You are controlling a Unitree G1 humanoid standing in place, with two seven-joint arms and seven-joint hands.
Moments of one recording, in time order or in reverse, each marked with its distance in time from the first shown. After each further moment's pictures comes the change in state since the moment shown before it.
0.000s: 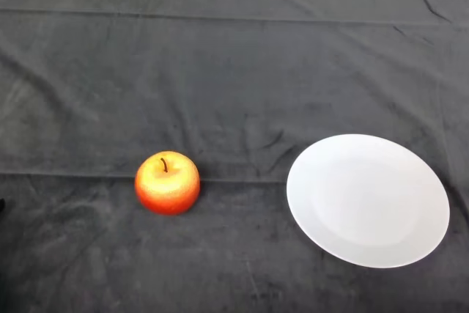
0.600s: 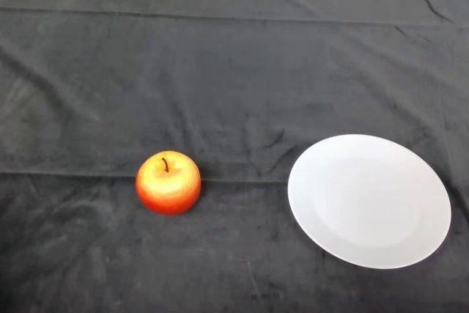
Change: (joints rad) left arm -0.004 0.000 0.003 0.000 0.000 -0.047 -0.020; right arm 0.000 0.000 0.000 0.000 0.000 0.000 0.000
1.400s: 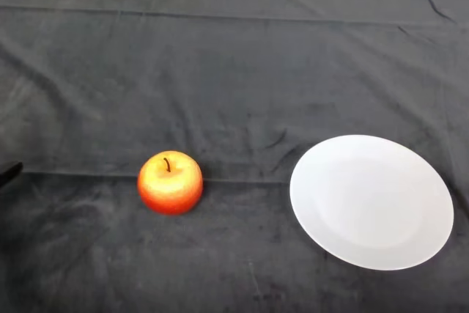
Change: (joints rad) left arm -0.078 -0.030 -0.093 0.000 0.136 -0.102 -0.103; right arm 0.000 0.000 0.000 0.000 0.000 0.000 0.000
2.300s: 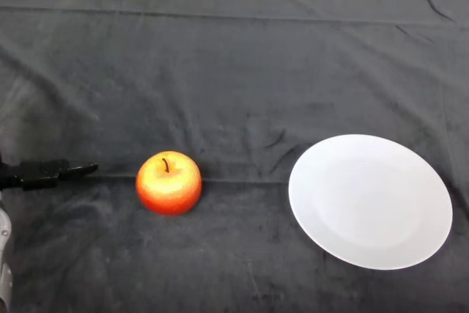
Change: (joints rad) left arm 0.048 -0.029 -0.075 -0.253 0.021 0.097 -0.208; right arm 0.000 0.000 0.000 0.000 0.000 0.000 0.000
